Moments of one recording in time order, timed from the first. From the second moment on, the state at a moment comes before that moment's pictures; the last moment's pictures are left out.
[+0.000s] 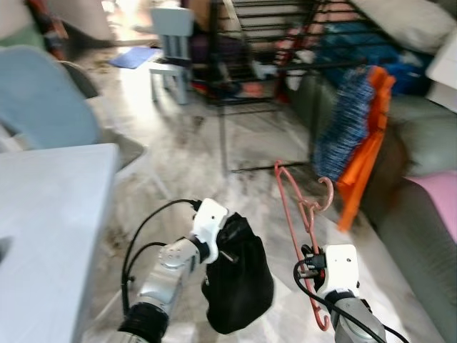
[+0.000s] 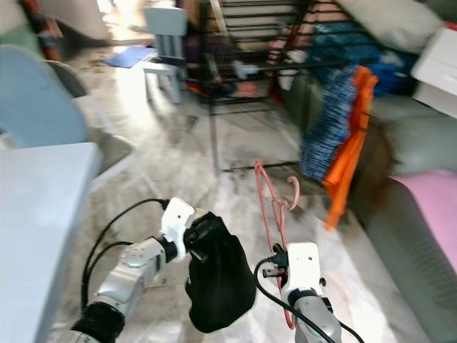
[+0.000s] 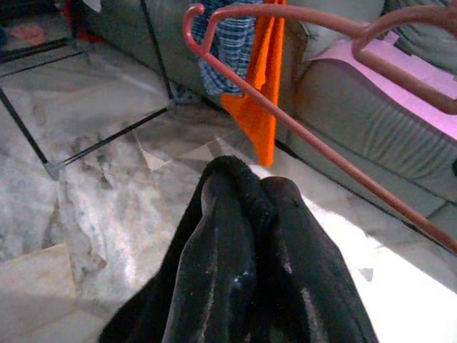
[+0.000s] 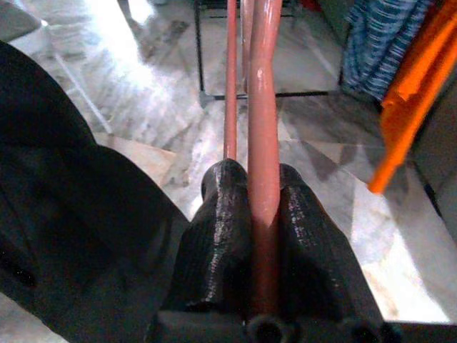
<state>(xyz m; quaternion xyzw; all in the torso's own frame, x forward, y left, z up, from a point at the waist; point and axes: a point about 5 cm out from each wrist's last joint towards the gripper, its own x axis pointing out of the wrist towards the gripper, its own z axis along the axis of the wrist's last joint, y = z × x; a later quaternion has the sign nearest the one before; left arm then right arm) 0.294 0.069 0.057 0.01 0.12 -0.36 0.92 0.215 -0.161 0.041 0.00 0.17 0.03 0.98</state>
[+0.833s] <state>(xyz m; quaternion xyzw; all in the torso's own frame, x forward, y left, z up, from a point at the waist) 0.292 0.064 0.056 0.00 0.13 -0.38 0.92 0.211 -0.162 0.037 0.00 0.19 0.03 0.98</state>
